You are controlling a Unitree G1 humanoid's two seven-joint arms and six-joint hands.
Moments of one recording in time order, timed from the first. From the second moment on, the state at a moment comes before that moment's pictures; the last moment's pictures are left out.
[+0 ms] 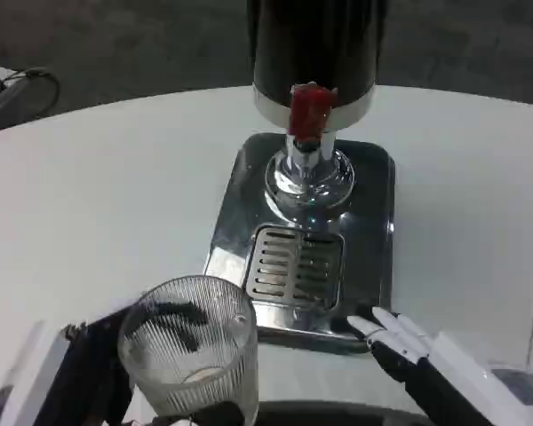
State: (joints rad) left arm 0.35 0.28 0.15 -0.37 0.35 -0.54 -0.01; right arm 0.32 -0.31 0.16 -1.00 -0.85 0.25 0.59
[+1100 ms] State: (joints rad) left arm 0.23 0.28 0.15 -0.25 0.40 -0.49 0.01; right arm 0.39 -0.29 0.04 -1.03 -0.80 0.23 0.60
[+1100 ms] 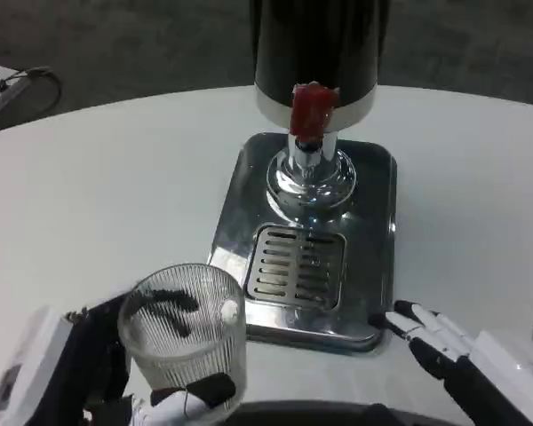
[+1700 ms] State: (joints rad) left arm -0.11 0.25 0.02 0.00 0.60 -0.35 0.15; right arm 0.50 -0.26 -0.12 -1.03 -0.68 0.12 0.59
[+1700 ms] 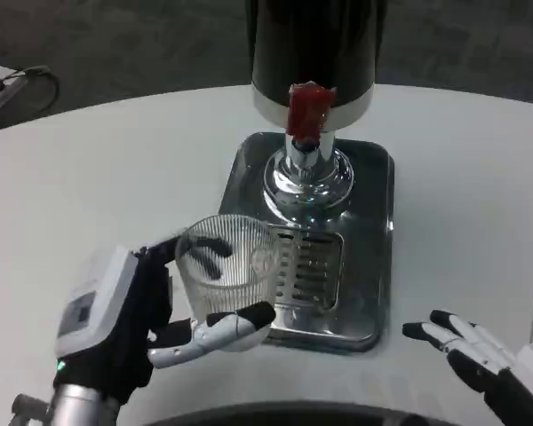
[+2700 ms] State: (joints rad) left arm -0.58 0.33 -0.16 0.52 0.62 -0.24 0.23; right arm 0.53 -0.25 -0.21 -1.03 -0.60 0.10 0.59
